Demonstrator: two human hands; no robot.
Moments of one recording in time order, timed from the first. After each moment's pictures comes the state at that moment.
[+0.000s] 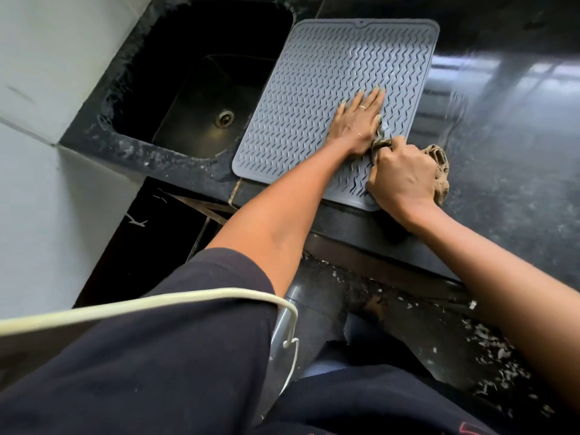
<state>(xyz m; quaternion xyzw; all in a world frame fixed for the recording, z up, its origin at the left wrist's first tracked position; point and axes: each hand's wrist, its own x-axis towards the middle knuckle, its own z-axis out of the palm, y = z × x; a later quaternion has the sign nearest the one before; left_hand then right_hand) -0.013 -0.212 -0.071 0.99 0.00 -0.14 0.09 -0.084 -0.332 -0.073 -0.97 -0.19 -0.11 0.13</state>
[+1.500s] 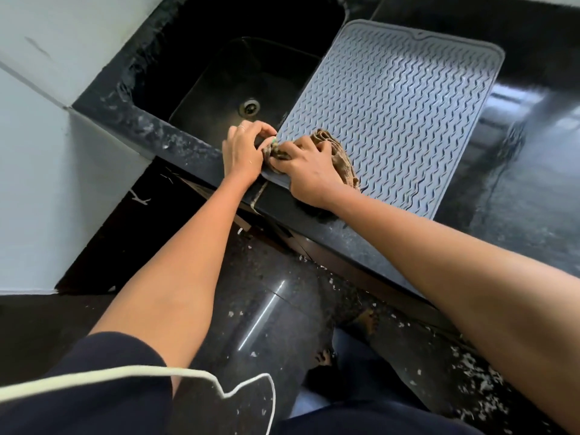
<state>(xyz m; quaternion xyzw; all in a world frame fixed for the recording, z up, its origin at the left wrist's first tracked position) -0.120 -0.007 -0.082 0.93 0.26 0.14 0.20 -0.082 -0.160 -0.069 -0.86 -0.50 0.05 0.10</state>
